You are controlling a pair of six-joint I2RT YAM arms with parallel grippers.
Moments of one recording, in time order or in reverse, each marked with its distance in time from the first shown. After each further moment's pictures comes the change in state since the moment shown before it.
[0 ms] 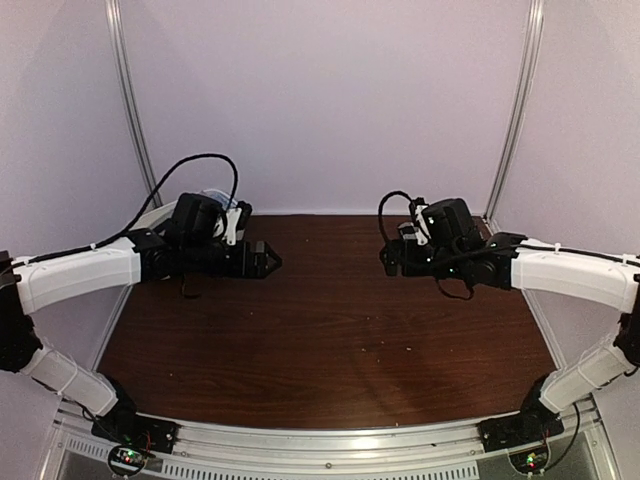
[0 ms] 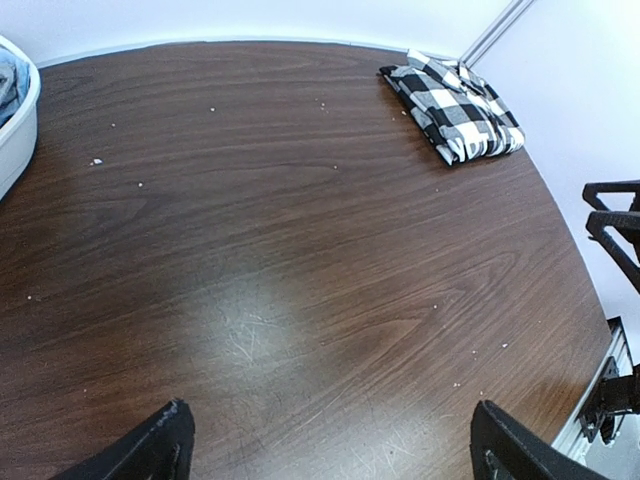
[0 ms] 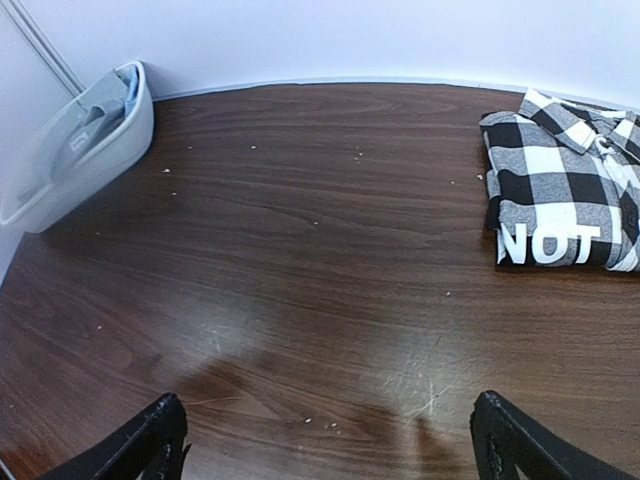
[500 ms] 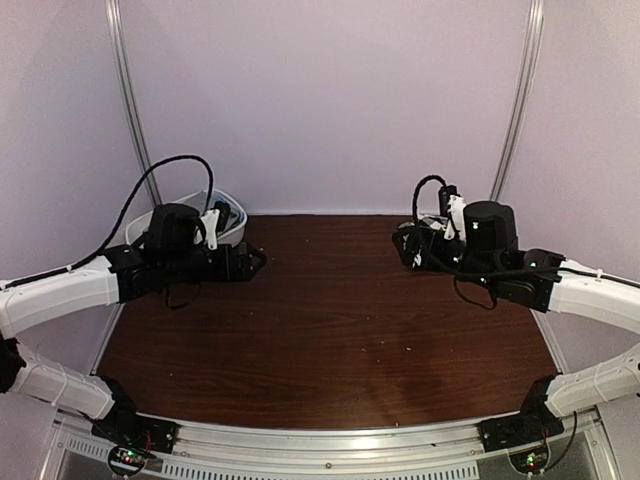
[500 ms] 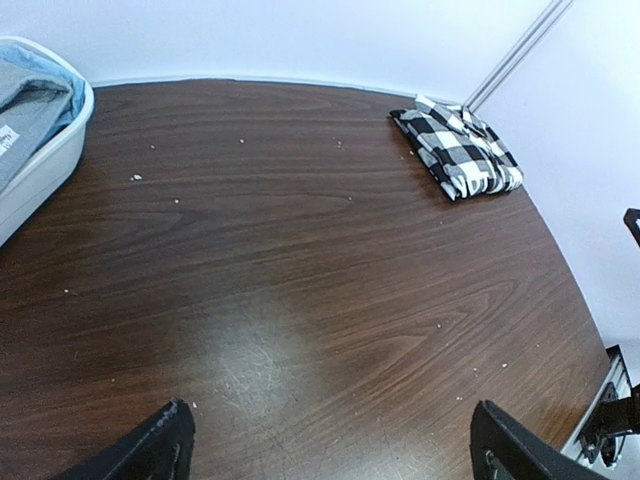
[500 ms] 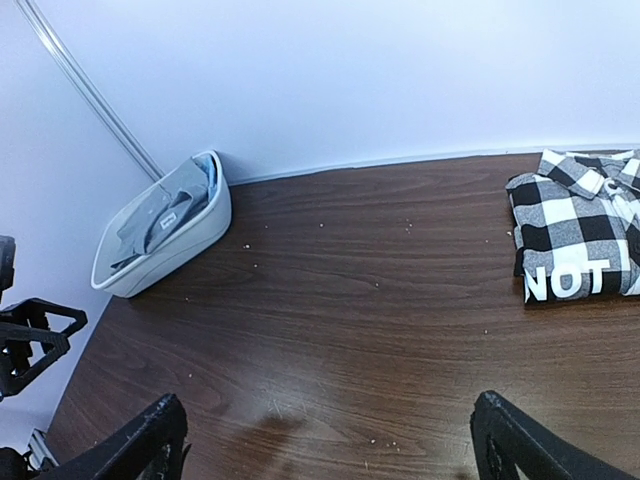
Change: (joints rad) left arm 0.000 -0.187 -0.170 0.093 -0.086 -0.033; right arm 0.060 -0.276 -0.167 0.169 0.009 0.092
